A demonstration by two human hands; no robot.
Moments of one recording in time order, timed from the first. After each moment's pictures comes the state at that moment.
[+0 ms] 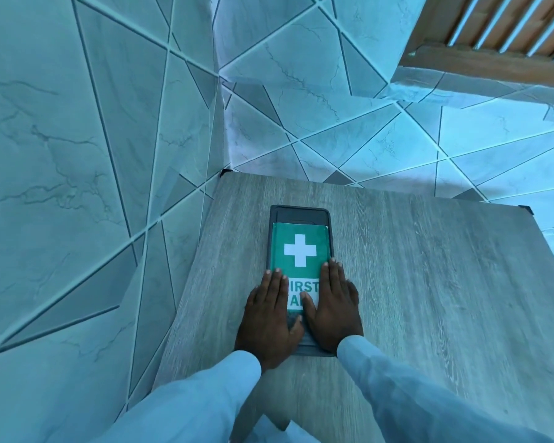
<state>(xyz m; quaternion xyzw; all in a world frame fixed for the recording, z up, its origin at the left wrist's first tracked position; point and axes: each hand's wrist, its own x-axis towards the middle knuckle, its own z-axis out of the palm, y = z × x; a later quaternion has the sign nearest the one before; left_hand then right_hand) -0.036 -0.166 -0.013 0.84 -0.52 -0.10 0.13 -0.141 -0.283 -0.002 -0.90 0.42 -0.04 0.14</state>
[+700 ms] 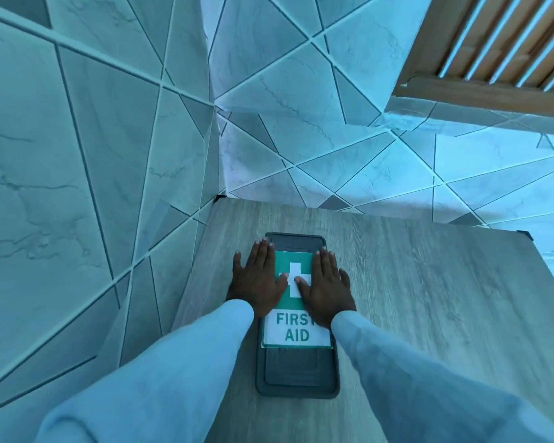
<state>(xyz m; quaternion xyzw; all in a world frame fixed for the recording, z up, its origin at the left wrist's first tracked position) 0.061 -0.266 0.013 0.86 -0.49 -0.12 0.07 -0.079 -0.359 0.017 -0.90 0.41 0.02 0.16</state>
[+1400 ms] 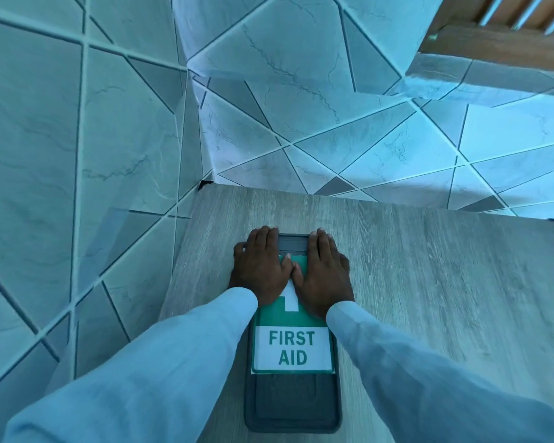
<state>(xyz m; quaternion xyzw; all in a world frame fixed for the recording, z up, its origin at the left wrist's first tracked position) 0.081 -0.327 0.003 0.86 -0.49 -0.09 0.13 -0.043 -0.402 0.000 -0.90 0.41 -0.03 0.13</state>
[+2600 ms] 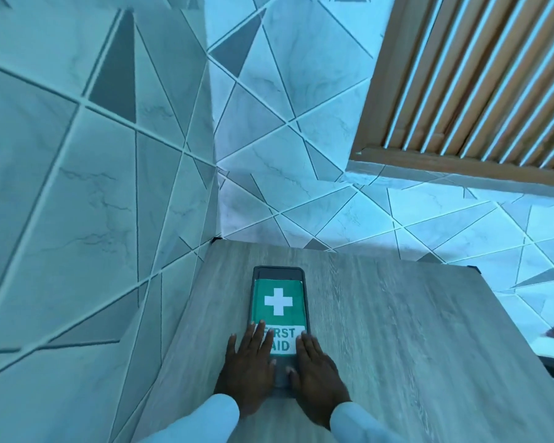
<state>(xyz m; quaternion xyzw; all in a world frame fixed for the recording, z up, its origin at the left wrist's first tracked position) -0.048 -0.156 0.027 0.84 -0.53 -0.12 0.04 -0.182 -0.248 0.046 -0.90 0.37 0.05 0.22</state>
